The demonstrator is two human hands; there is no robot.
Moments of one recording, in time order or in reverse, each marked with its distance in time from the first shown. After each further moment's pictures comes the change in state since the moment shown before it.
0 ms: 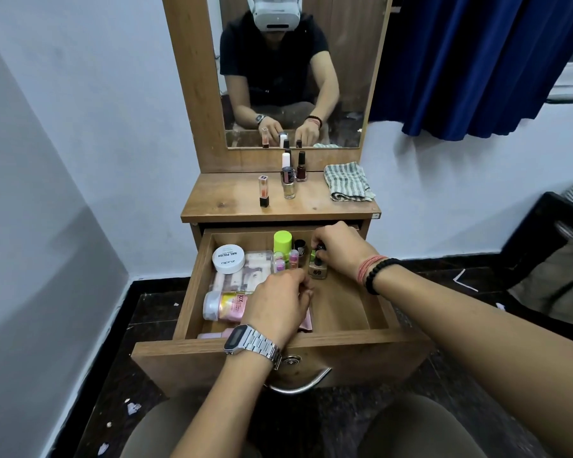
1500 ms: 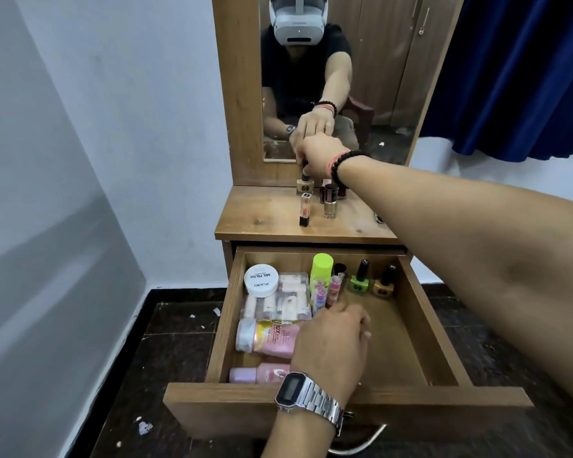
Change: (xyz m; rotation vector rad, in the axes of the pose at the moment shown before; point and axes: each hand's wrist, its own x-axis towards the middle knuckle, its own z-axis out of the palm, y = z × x) left_hand -0.005 0.005 -0.001 -0.085 0.001 0.053; right_hand 0.181 -0.084 -0.093 -0.232 0.112 -0.090
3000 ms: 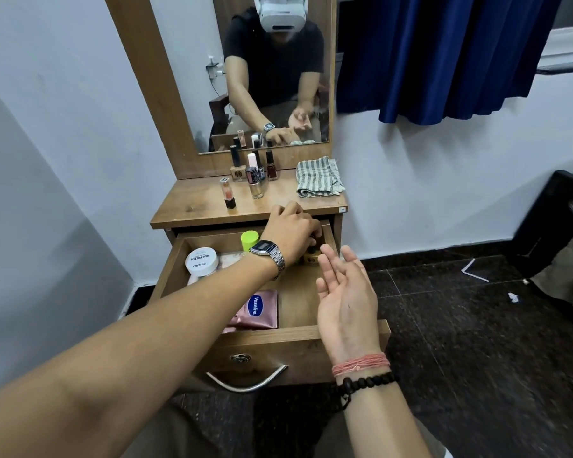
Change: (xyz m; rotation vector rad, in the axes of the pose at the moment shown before) left_hand 0.139 0.034 0.038 0.603 -0.041 0.278; right_hand -0.313 0.026 0.075 2.397 0.542 0.797
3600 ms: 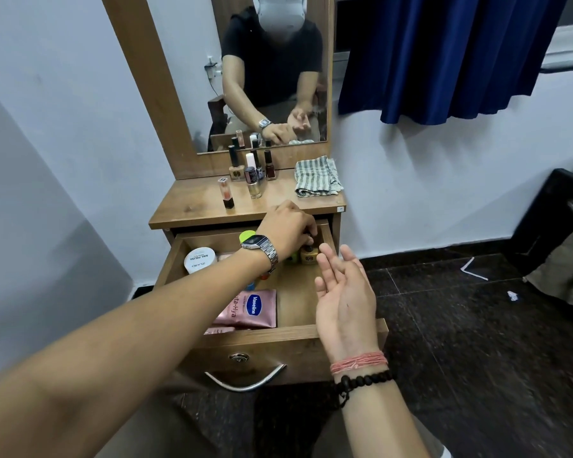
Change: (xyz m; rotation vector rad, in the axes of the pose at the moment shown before) left_hand -0.001 -0.006 -0.013 -0.130 -0.003 0.015; right_hand 0.002 0.000 0.000 0.035 -0.006 0.003
